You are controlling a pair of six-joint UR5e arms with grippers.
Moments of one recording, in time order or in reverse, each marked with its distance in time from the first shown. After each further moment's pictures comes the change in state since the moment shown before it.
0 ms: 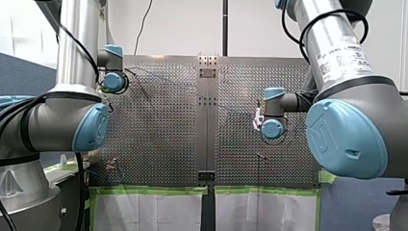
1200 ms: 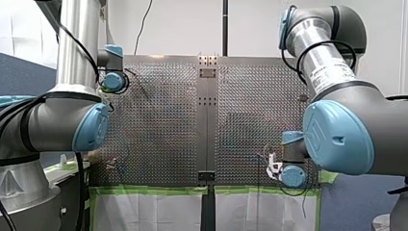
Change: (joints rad) left arm -0.001 0.000 0.001 0.017 0.010 -0.010; right arm -0.126 0.286 0.194 -0.268 -0.171 -0.068
